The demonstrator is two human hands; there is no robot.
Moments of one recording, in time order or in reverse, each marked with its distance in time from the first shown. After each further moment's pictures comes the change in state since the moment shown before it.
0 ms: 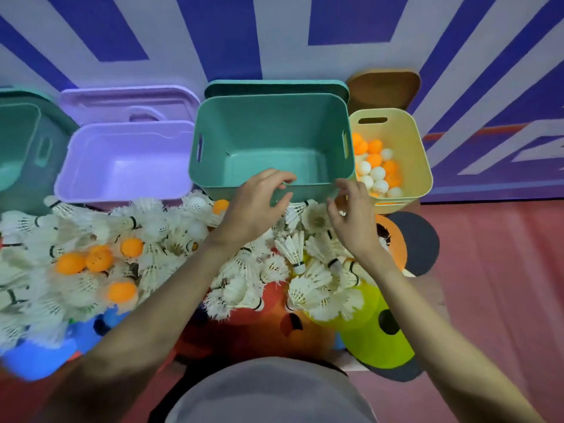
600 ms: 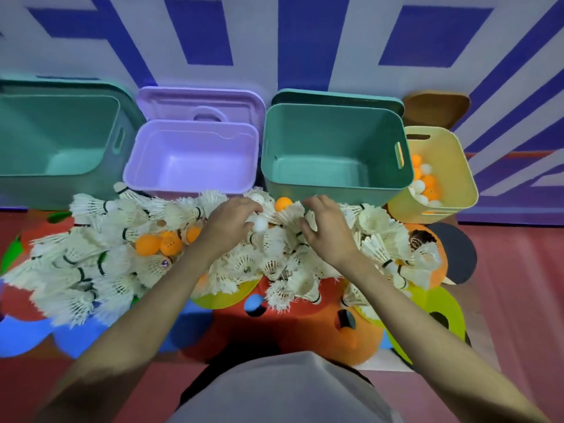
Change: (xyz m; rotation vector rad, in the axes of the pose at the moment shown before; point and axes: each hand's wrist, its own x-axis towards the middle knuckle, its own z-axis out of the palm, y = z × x) left_hand -0.097 -0.138 -0.086 0.263 -0.169 -0.183; right_hand -0.035 -0.128 0.089 -0.173 -0.294 -0.187
